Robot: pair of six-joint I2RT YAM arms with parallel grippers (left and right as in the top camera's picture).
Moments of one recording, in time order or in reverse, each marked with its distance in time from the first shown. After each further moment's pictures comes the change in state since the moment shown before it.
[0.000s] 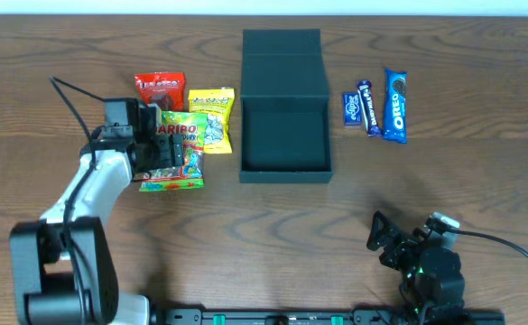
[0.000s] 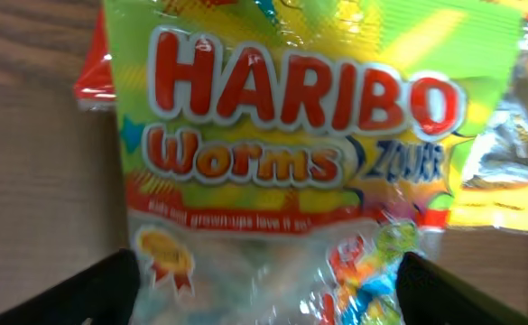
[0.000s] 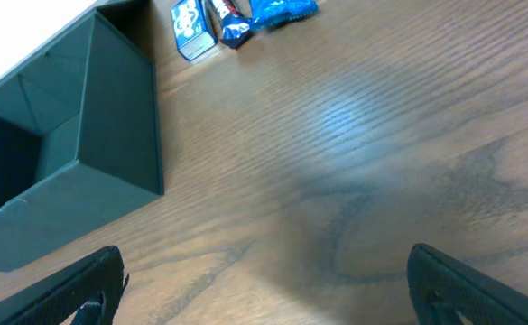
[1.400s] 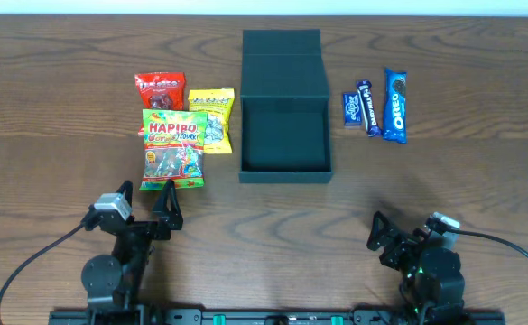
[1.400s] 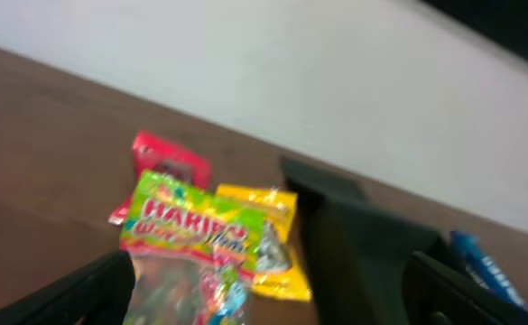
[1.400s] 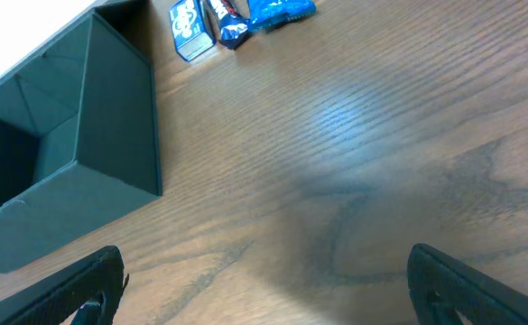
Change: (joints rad) left arm 0.000 -1.639 -0.869 0.344 0.039 -0.342; right arm 0.000 0.001 0.001 -0.002 0.004 0.000
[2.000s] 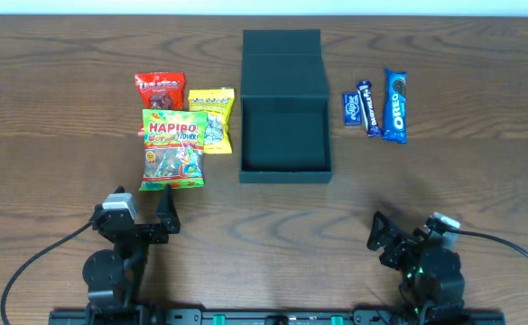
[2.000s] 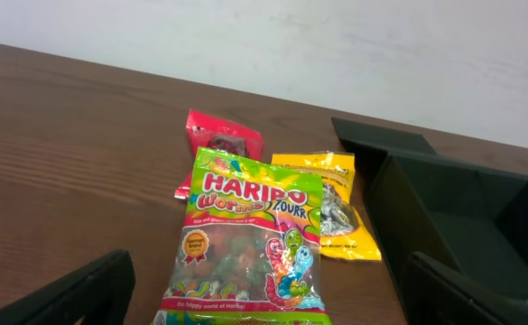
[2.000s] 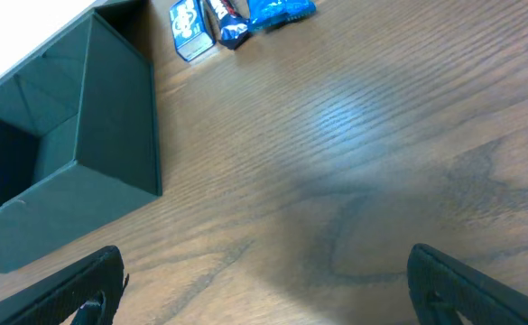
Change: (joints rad) left arm 0.000 0.000 0.023 -0.153 -0.089 0.216; right arm 0.000 0.000 0.000 0.000 0.000 0.000
